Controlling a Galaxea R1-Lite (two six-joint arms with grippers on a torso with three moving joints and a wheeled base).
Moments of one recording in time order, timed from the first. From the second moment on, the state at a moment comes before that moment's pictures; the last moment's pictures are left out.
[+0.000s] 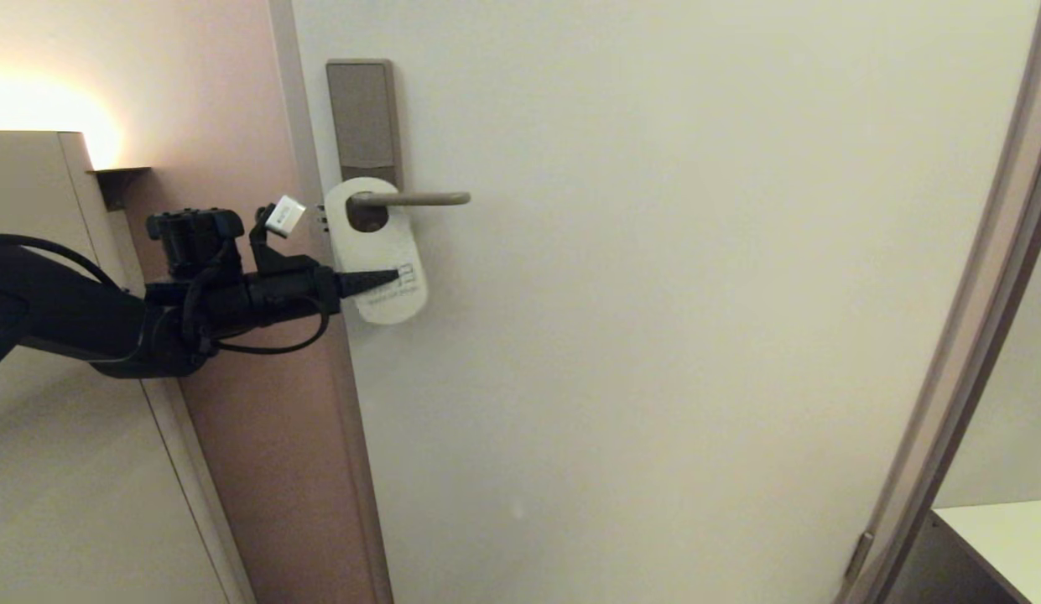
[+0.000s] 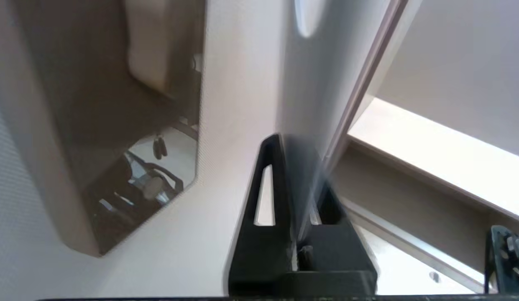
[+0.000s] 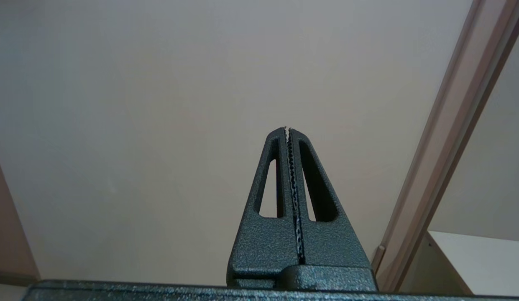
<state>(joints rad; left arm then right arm) -0.01 2.11 -1.23 -0.70 -1.01 -0.21 -0.01 0.00 0.00 -0.06 0.04 -0.05</state>
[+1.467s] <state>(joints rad) -0.03 1.98 -1.13 -0.70 -1.01 -0.20 -0.01 0.00 0.00 -0.06 0.04 -0.05</state>
